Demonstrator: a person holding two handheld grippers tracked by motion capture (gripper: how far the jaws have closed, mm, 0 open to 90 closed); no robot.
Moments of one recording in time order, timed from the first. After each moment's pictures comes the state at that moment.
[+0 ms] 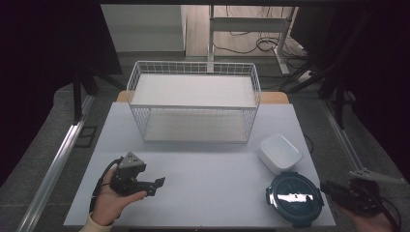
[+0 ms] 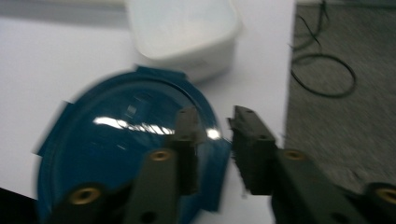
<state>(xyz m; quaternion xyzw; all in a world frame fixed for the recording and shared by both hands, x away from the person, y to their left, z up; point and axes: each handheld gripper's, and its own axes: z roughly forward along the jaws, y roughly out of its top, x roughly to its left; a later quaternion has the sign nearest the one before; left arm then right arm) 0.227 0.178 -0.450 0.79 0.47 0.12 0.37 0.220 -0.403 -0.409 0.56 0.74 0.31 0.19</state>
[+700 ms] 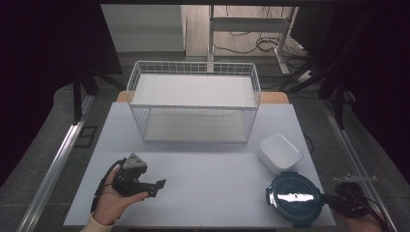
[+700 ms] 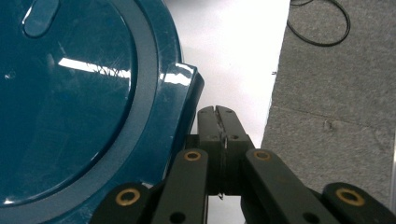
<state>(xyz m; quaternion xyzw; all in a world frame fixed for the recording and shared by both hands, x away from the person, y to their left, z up) 0.230 0.176 -0.458 0.80 0.47 0.11 0.36 0.234 -0.409 -0.456 0.56 0.79 0.20 0.15</state>
